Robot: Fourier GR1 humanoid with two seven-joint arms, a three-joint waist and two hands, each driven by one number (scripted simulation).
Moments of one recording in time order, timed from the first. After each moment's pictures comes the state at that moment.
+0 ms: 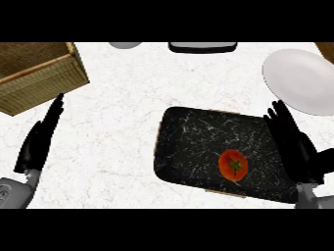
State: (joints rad) left arm -0.18 0.56 -0.35 -1.35 0.18 0.38 0.03; right arm -0.04 -0.33 0.17 -1.50 -0.48 -0.15 -0.03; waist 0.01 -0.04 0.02
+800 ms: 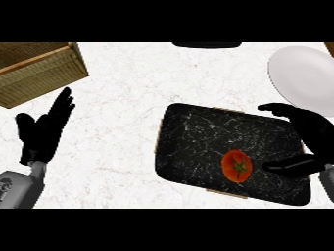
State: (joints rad) left arm -0.21 0.48 -0.27 -1.37 0.35 0.28 0.07; right arm -0.24 -0.52 0.18 -1.36 -0.23 0.34 -0.70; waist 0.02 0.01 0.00
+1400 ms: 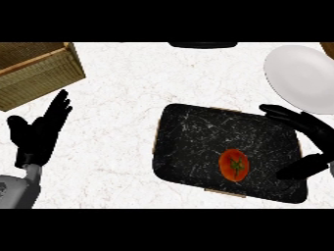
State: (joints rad) left arm -0.17 0.46 -0.22 -1.39 0.34 0.23 0.08; right arm -0.29 -0.62 0.25 -1.22 0.14 0.26 -0.90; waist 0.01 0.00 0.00
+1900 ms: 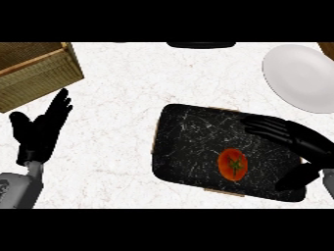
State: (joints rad) left arm -0.19 0.43 -0.18 -1.37 0.30 0.21 0.10; right arm -0.25 -0.64 0.33 -1.34 0.35 0.25 -0.78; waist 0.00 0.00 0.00
